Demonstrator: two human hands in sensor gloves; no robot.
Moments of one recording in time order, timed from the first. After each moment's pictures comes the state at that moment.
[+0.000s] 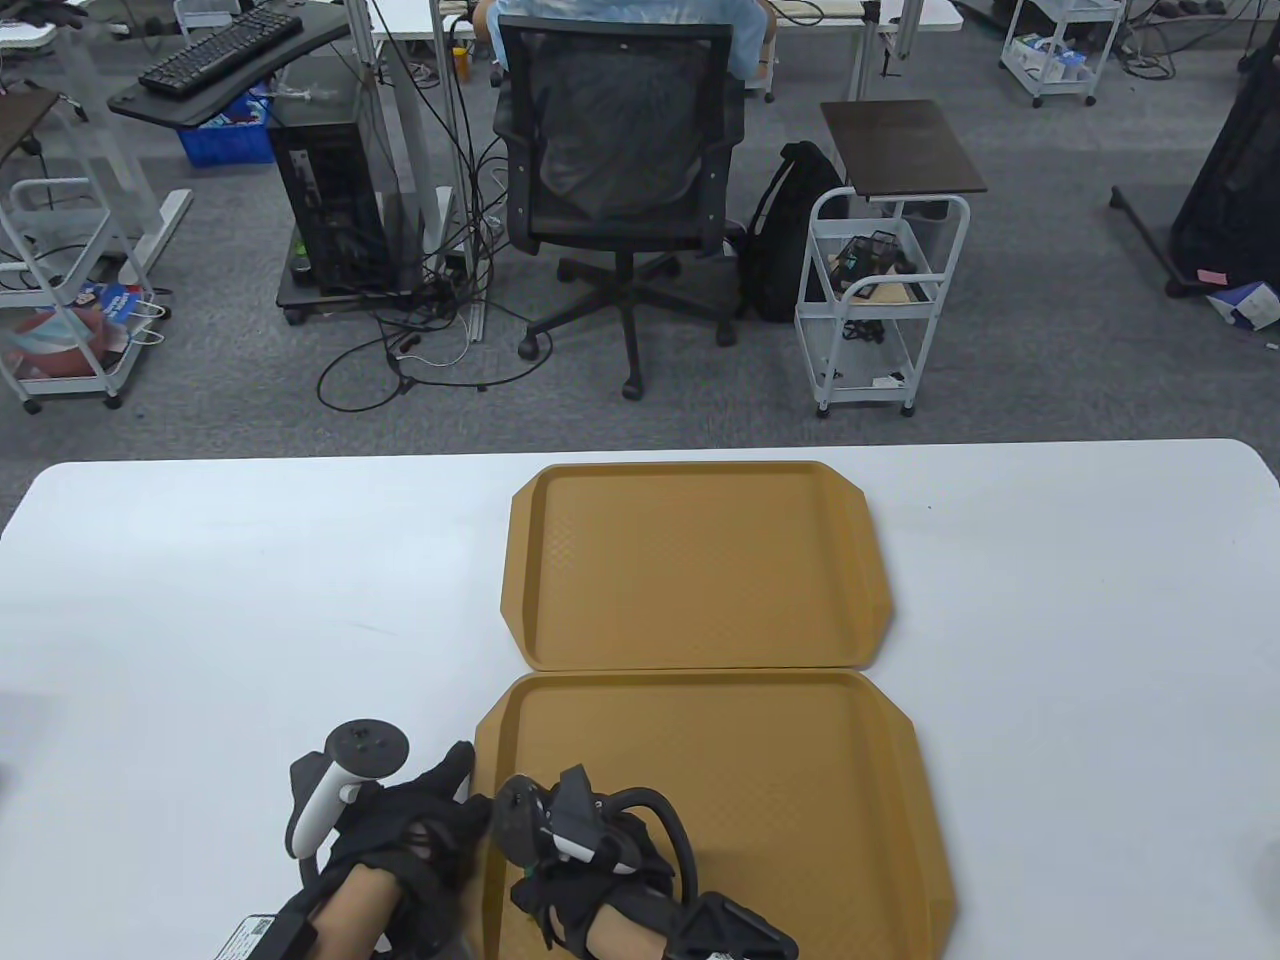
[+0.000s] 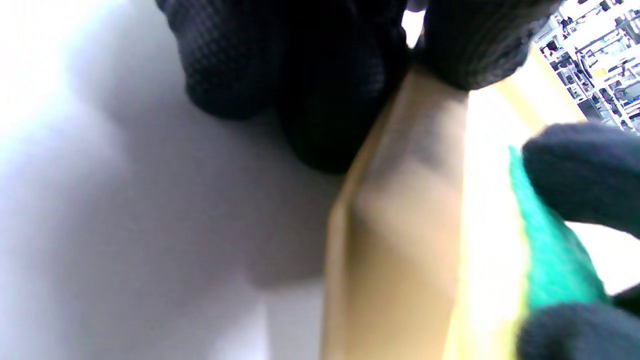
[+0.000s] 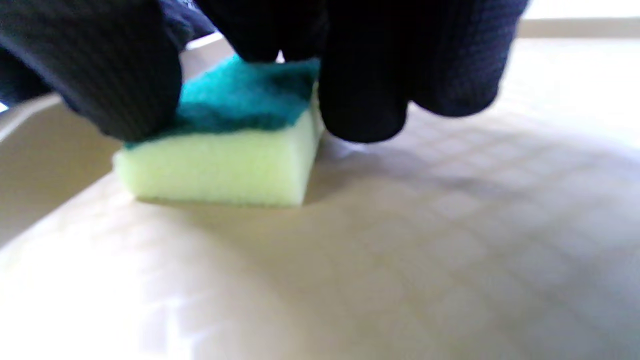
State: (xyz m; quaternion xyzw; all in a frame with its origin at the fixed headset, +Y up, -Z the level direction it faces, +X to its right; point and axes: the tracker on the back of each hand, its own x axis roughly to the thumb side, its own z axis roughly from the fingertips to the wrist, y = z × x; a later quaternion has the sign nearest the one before) left_hand -0.273 -0.795 -0.342 -0.32 0.10 0.36 0.87; right_hand -0.067 -0.755 -0.311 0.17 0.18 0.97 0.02
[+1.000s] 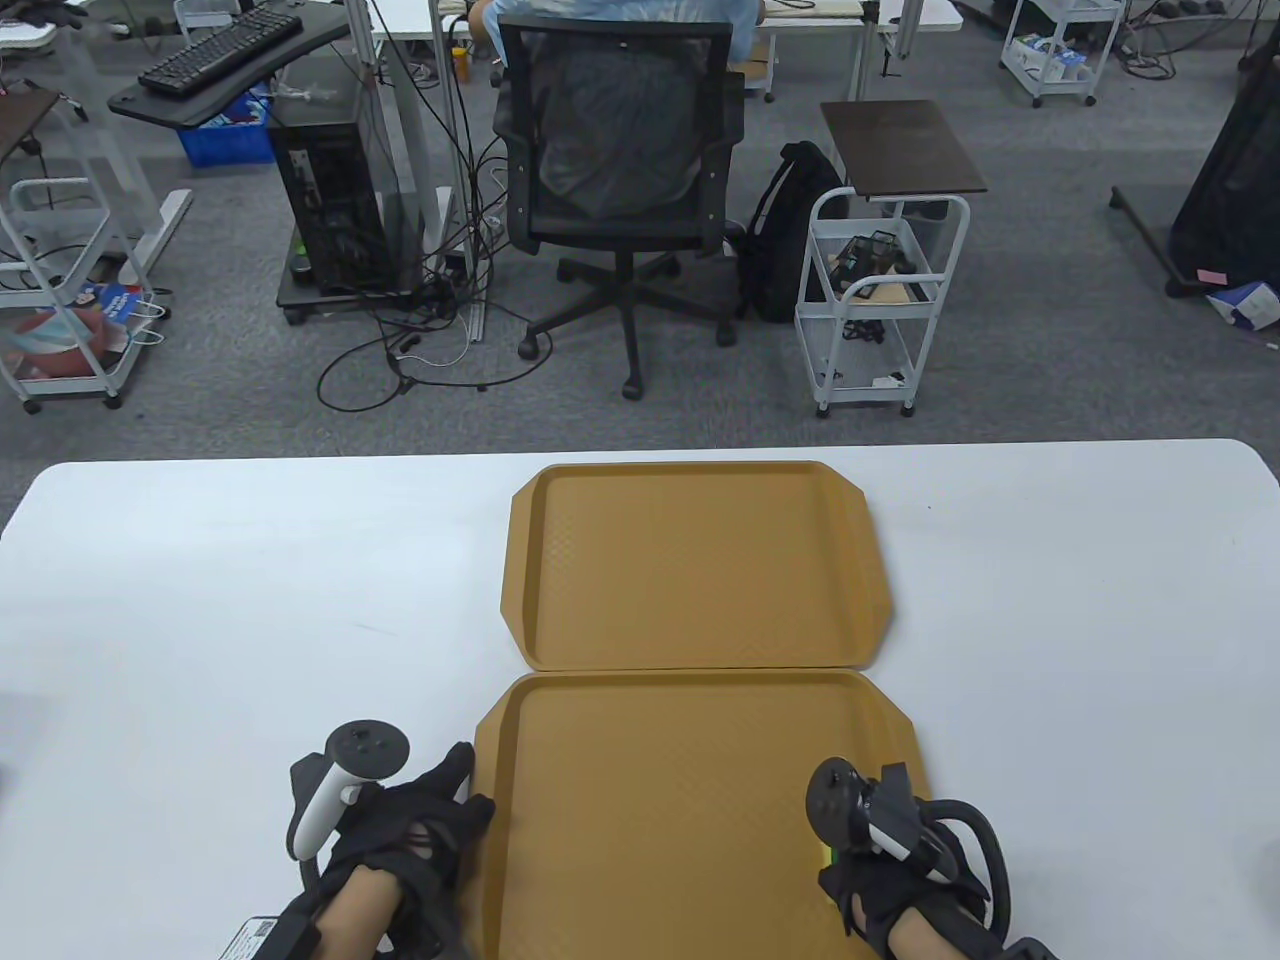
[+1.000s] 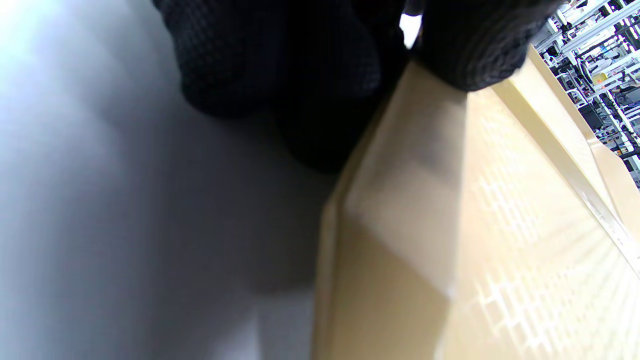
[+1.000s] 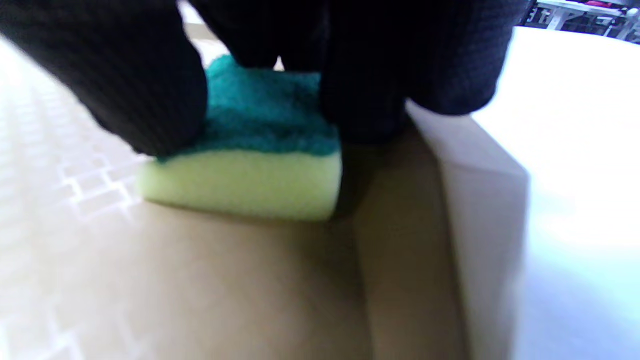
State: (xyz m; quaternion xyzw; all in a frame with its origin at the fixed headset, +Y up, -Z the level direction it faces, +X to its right) left_hand -0.273 -0.794 -0.341 -0.31 0.11 0.36 0.87; right_hand 0.171 -0.748 -0.307 0.00 0.18 0.98 -0.02
